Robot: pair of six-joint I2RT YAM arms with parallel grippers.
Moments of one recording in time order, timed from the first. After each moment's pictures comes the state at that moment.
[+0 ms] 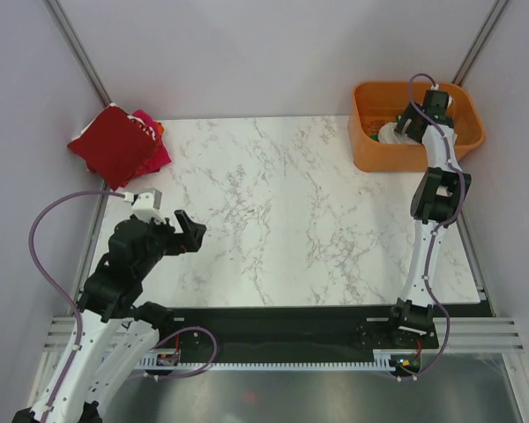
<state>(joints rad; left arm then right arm) -0.36 0.49 0.75 -0.65 -0.05 -0.39 -0.24 2.59 2.46 -0.58 0.10 0.28</state>
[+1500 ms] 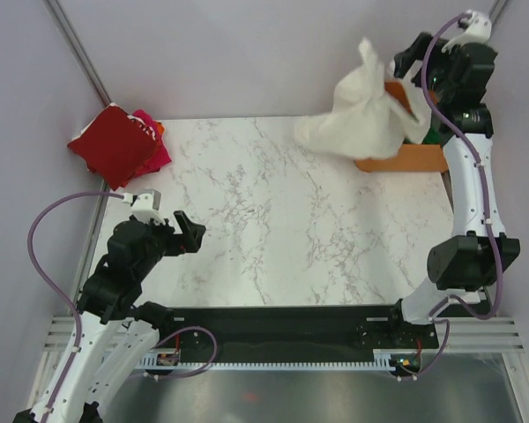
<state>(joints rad) -0.36 0.48 0.75 -0.66 -0.05 -0.39 -0.09 1.69 1.98 -0.24 -0.14 0.27</state>
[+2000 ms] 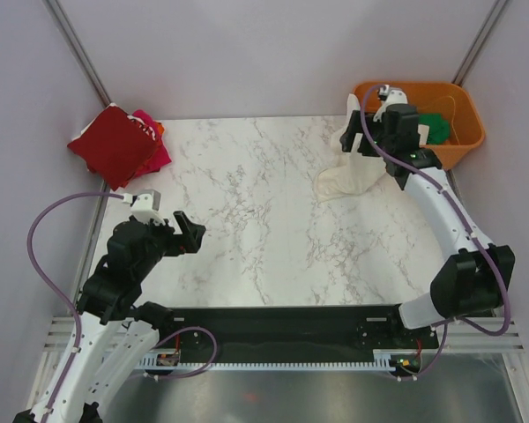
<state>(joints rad) -0.36 0.48 0.75 -0.66 -0.05 -0.39 0.13 1.47 1.36 -0.33 -0.05 0.26</state>
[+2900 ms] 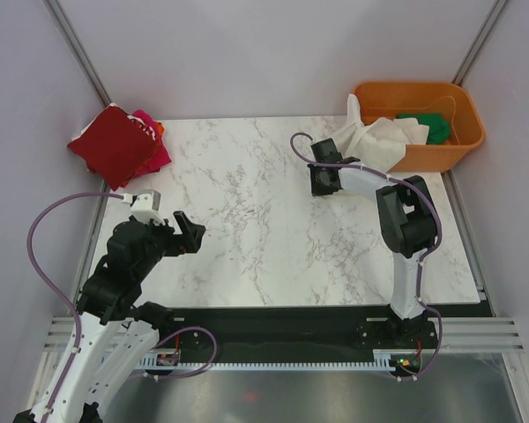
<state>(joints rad) -0.36 0.48 0.75 -0.66 -0.05 -0.39 0.38 2.05 1.43 -0.38 0.07 0.28</state>
